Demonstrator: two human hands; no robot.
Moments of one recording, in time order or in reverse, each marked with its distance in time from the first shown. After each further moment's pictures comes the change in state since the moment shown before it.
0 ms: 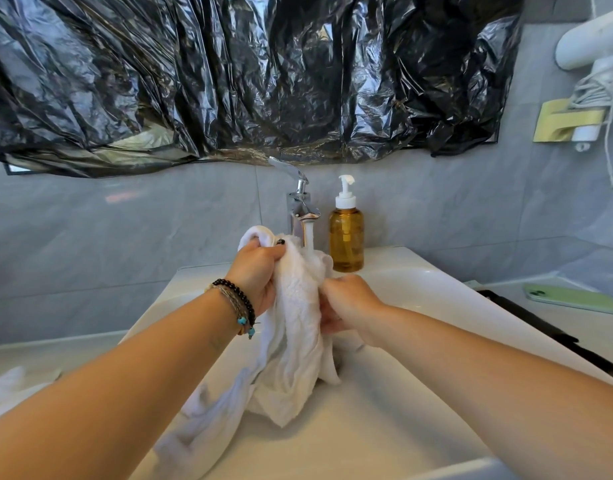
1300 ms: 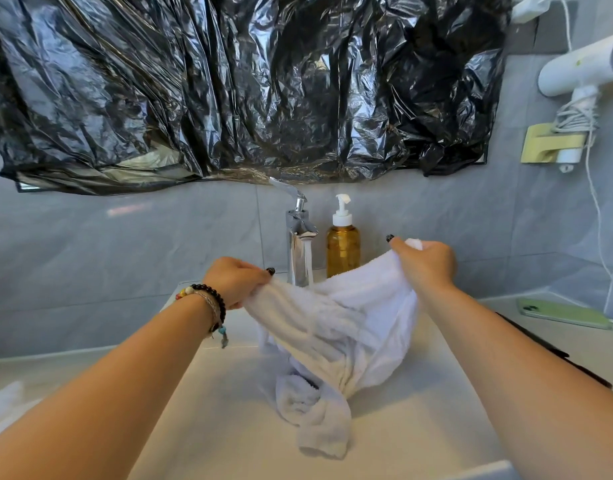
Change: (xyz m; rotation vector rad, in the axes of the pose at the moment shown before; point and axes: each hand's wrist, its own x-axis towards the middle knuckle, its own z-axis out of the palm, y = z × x) left_hand 0.008 0.023 -0.035 0.752 0.209 -0.046; right_hand 0.008 -0.022 -0.100 0.102 0.673 -0.268
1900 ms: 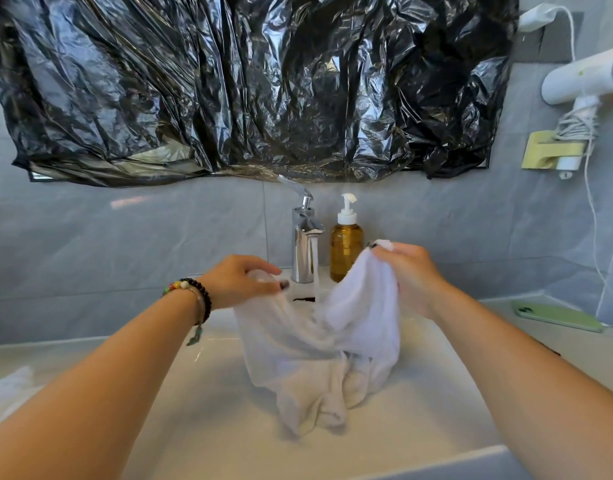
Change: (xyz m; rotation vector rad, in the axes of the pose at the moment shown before) left_hand -0.006 -0.011 -0.024 0.366 -0.237 0.308; right_hand -0.010 0.004 0.004 0.195 -0.504 0.076
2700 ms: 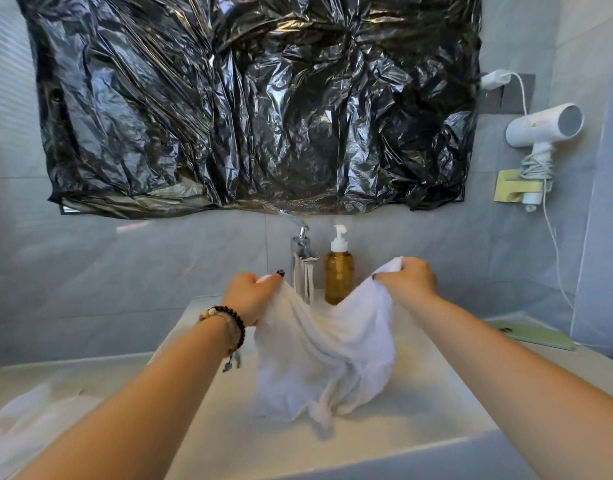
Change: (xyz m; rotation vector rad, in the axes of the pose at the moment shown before) left_hand -0.030 0.049 0.012 -0.428 0.281 -0.215; right_hand -0.032 -0.044 -0.004 -0.498 0.354 -0.023
